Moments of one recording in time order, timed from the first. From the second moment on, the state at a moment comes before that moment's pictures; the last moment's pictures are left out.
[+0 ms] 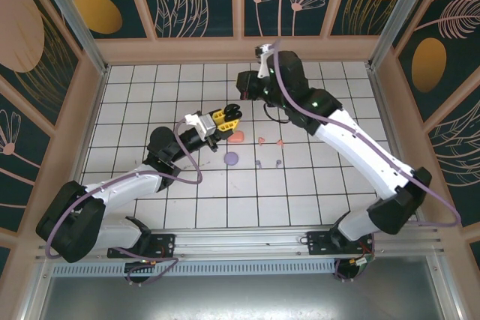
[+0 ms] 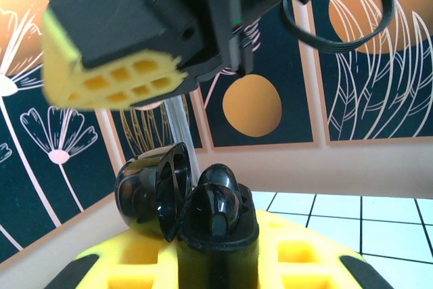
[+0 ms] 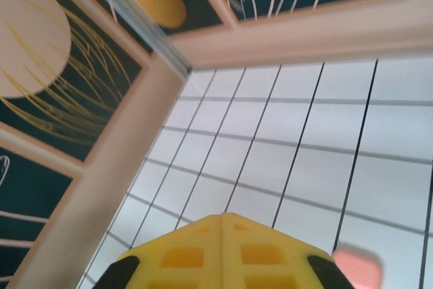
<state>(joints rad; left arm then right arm) -0.62 1.30 0.56 1.01 0.52 0.07 0.75 1.50 1.62 -0.52 -0.04 0.55</state>
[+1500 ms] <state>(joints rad) -0.41 1.76 0.98 0.60 0.41 -0.54 0.71 1.08 0.85 -0.44 0.11 0.83</state>
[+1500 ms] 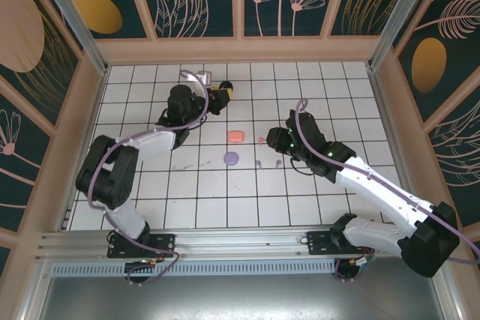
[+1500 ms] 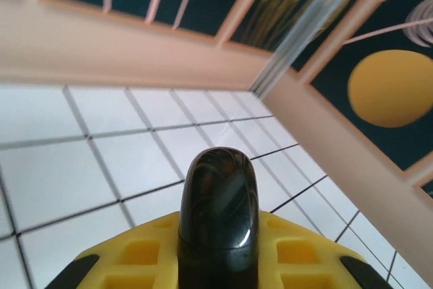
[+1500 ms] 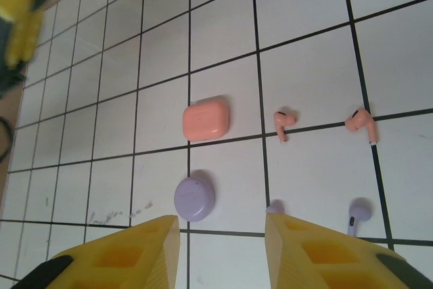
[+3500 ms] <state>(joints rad) -0.23 2.07 1.32 -0.15 0.26 -0.52 0.74 1.10 0.93 -0.43 0.15 0.83</state>
